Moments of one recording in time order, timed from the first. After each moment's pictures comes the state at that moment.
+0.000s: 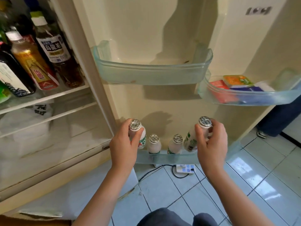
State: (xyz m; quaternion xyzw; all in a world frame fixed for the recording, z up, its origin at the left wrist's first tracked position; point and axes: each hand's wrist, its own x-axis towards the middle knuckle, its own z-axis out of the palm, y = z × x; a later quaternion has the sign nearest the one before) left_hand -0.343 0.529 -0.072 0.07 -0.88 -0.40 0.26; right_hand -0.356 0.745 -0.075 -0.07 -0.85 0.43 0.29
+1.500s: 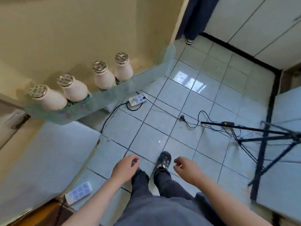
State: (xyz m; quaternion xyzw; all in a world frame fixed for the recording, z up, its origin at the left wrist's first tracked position) left_hand -0.207 0.580 -0.314 -0.15 -0.86 -0.23 -0.43; right_hand -0.098 0.802 -0.265 -0.29 -0.85 0.28 -0.34
